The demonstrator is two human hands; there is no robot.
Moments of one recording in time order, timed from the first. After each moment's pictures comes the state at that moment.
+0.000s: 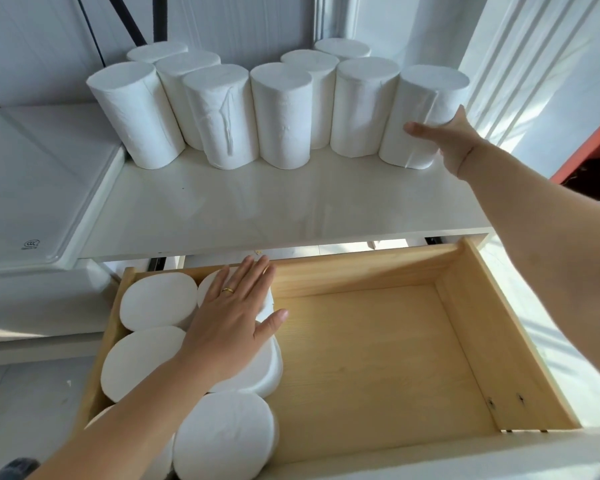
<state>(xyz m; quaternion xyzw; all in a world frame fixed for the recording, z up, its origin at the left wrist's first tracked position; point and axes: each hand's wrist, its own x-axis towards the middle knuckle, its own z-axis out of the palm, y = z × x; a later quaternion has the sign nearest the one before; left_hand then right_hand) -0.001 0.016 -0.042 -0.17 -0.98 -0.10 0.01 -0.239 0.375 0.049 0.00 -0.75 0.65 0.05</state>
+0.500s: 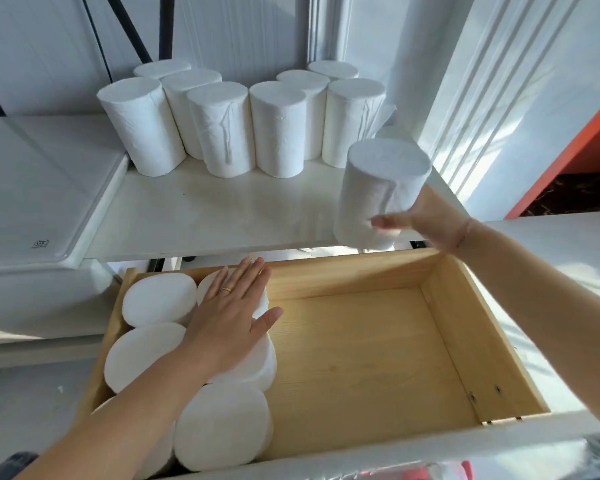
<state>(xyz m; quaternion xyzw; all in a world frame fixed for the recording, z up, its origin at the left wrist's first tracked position) 0.002 0.018 -0.038 -0.17 -0.98 -0.09 0.00 -0.092 0.325 0.058 0.15 -0.79 0.59 -0.09</state>
